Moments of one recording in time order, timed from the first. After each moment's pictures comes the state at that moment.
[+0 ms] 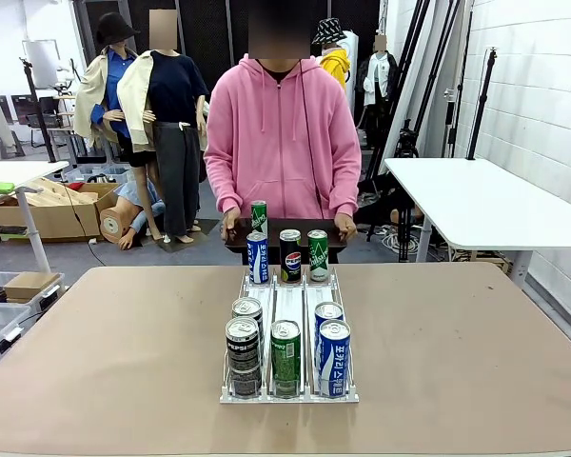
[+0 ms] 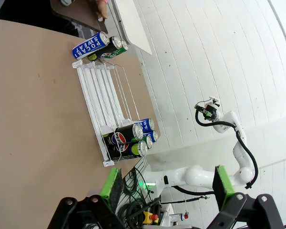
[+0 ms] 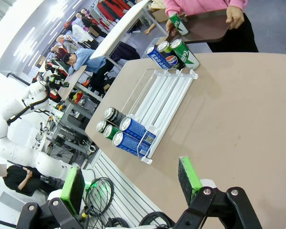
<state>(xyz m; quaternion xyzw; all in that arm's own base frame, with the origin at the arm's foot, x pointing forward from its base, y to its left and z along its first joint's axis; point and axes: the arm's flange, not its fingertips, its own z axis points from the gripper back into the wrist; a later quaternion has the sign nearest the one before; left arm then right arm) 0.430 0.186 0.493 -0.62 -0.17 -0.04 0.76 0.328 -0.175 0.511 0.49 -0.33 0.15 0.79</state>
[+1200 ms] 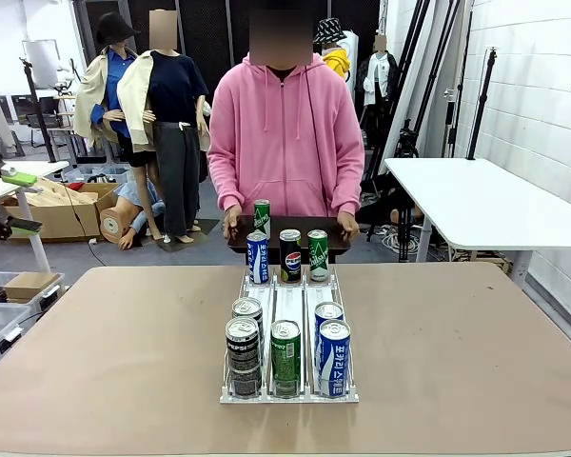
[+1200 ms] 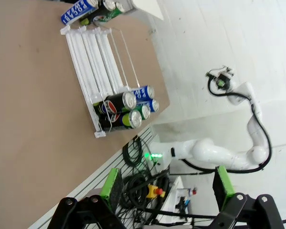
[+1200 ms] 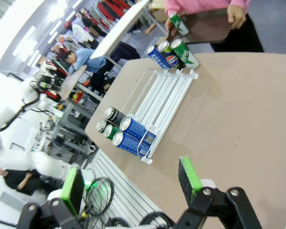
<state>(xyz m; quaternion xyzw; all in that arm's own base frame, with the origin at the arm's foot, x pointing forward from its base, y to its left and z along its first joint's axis) 0.395 0.101 0.548 -0.56 -0.11 -0.10 0.82 0.328 -0.175 0.512 0.49 -0.33 0.15 0.79</state>
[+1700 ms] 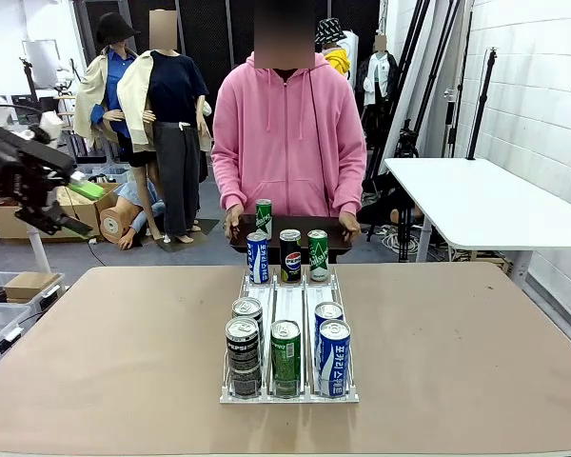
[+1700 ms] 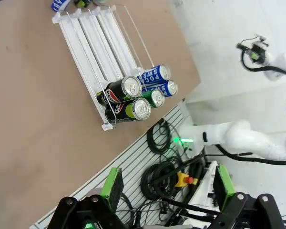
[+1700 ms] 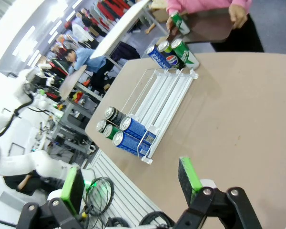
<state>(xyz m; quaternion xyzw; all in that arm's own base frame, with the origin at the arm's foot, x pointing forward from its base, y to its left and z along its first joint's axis) 0.379 -0.021 0.580 -0.45 -0.10 -0.17 0.87 0.328 -0.175 0.512 0.49 -0.33 0.15 0.79</state>
